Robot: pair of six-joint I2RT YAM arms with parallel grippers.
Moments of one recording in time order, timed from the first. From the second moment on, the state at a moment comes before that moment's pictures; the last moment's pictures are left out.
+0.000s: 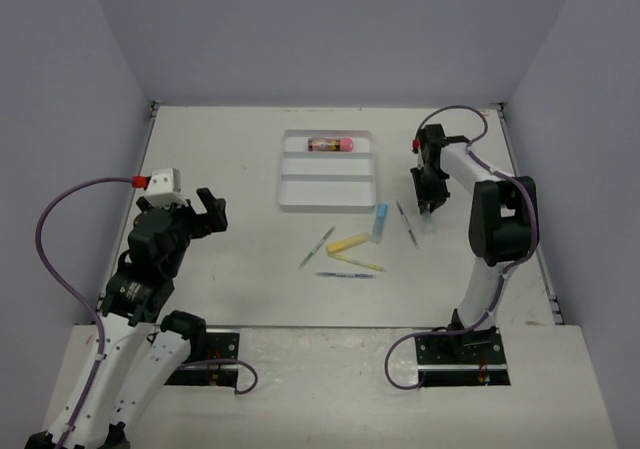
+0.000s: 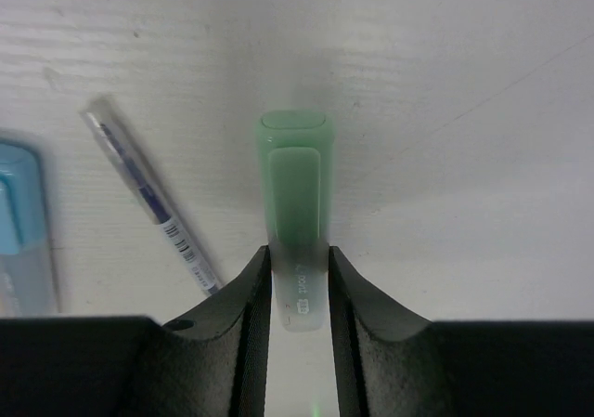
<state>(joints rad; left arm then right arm) -0.30 0.53 0.74 -0.49 -0.25 -0.31 0.13 1.96 1.42 -0.89 0.08 0.07</state>
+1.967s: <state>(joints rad) -0.62 1.21 1.05 -0.51 -0.12 -0.28 0.35 1.35 1.37 -0.52 0.12 0.08</state>
